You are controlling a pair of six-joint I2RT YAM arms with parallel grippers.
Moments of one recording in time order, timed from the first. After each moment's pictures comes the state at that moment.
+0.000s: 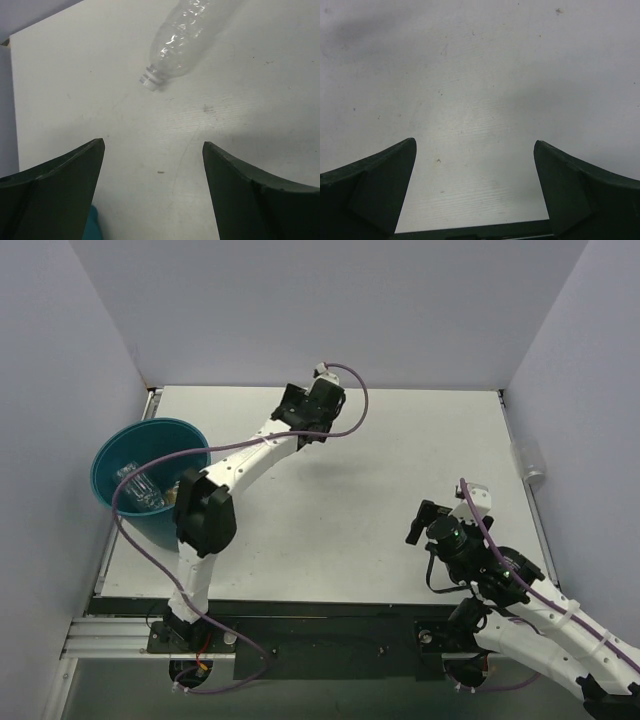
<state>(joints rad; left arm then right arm) -0.67 2.03 1.93 -0.64 -0.70 -0.09 0.83 0.64 0.68 -0.85 0.73 0.79</state>
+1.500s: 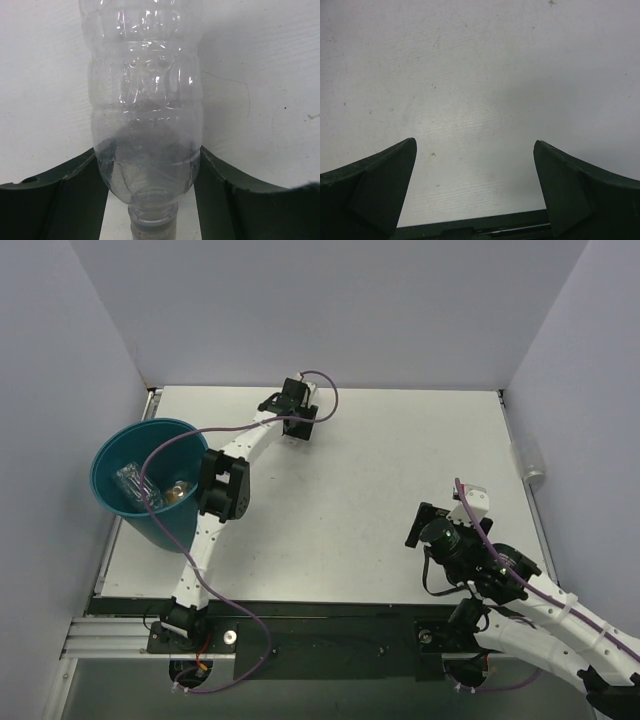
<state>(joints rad) -0.41 2.61 2.35 -0.60 -0.13 -0.05 0.89 0.68 0.72 -0.95 0.78 0.86</state>
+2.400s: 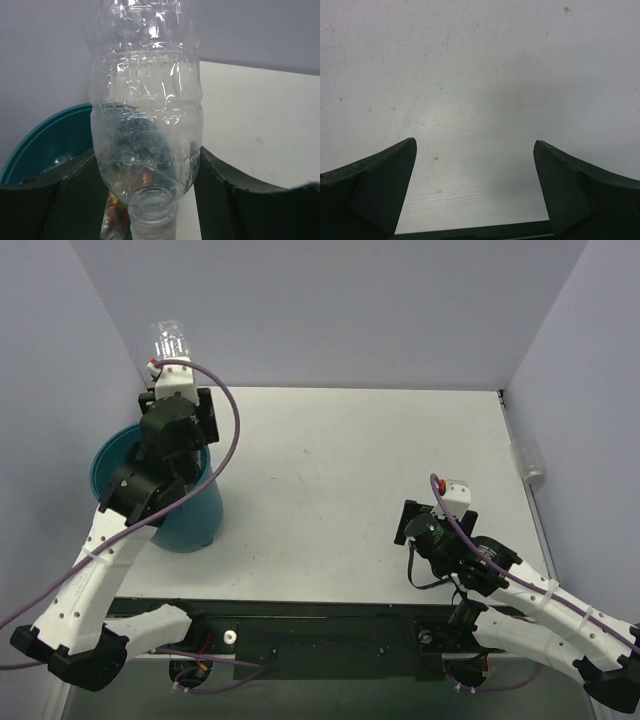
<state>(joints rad) -0.53 1.16 1.53 -0.63 -0.70 -0.12 0.91 0.76 0.71 -0.85 0.78 0.81</state>
